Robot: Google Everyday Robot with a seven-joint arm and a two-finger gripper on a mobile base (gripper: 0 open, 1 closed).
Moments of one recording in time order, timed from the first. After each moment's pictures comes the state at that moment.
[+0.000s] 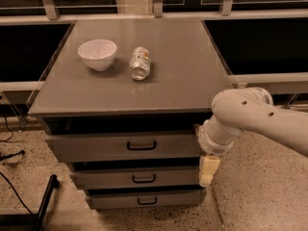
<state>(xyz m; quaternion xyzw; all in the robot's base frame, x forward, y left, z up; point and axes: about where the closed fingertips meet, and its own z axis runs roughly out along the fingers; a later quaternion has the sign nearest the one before) 0.506 -0.154 0.655 -0.70 0.70 0.02 0.12</state>
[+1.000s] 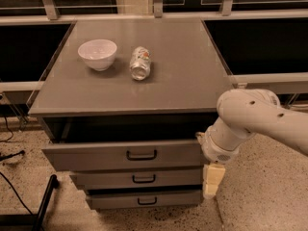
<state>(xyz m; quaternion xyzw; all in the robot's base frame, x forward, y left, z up) 0.467 -0.154 0.661 -0.70 0.71 0.06 0.10</state>
